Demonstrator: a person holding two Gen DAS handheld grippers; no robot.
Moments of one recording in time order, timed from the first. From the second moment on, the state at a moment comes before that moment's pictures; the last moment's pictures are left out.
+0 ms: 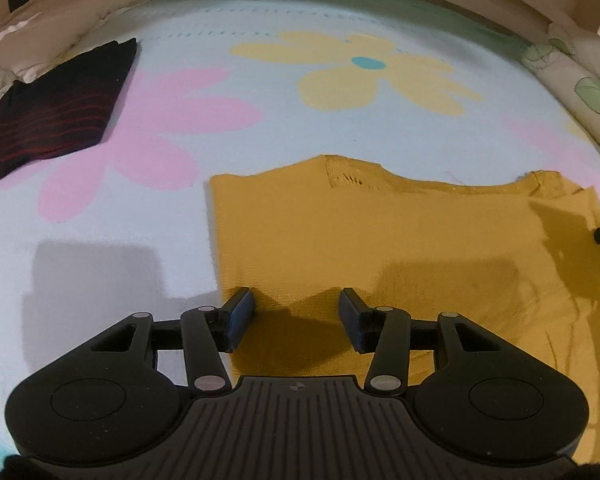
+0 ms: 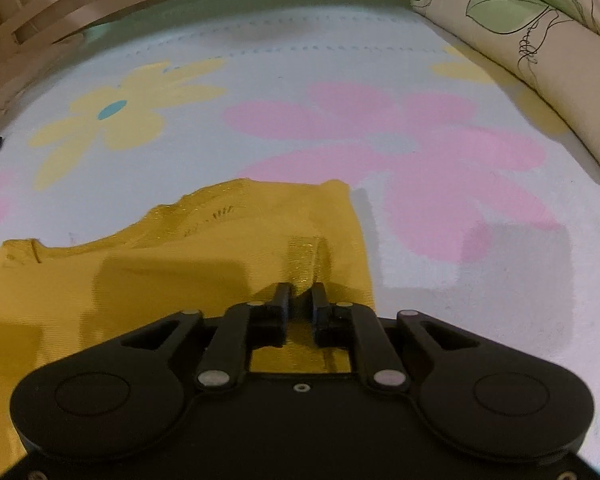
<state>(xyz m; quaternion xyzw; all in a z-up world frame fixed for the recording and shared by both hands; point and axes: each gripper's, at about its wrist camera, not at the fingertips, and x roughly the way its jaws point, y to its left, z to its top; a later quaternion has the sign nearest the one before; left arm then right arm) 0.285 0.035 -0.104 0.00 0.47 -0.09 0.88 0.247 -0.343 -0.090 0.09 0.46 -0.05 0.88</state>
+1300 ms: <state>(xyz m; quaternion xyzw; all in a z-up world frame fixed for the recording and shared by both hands) 0.086 0.022 0.008 0.04 0.38 -0.06 0.92 0.039 -0.352 0.025 0.10 0.39 0.01 0.91</state>
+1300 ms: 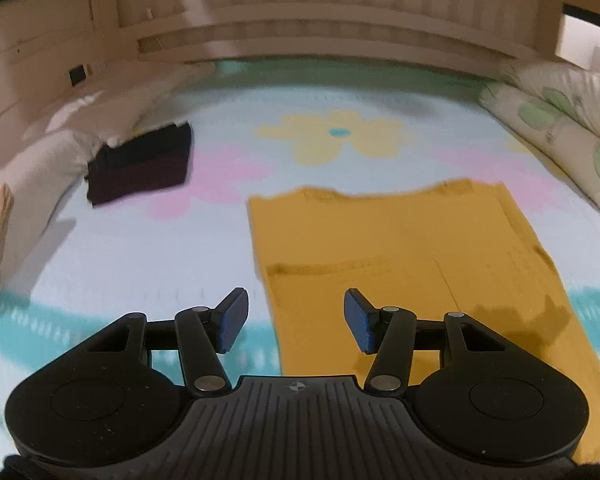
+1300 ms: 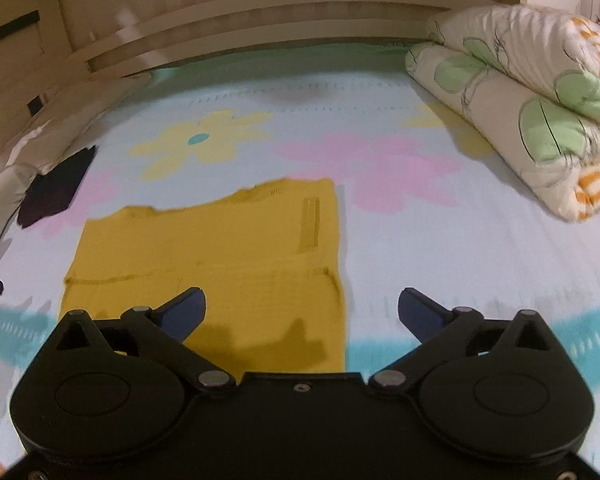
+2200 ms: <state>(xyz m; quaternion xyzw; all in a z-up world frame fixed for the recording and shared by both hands) 0.006 0.059 -0.083 0.01 0.54 -0.07 0.84 -0.051 -0.377 -0.091 0.19 0.60 0.04 0.77</state>
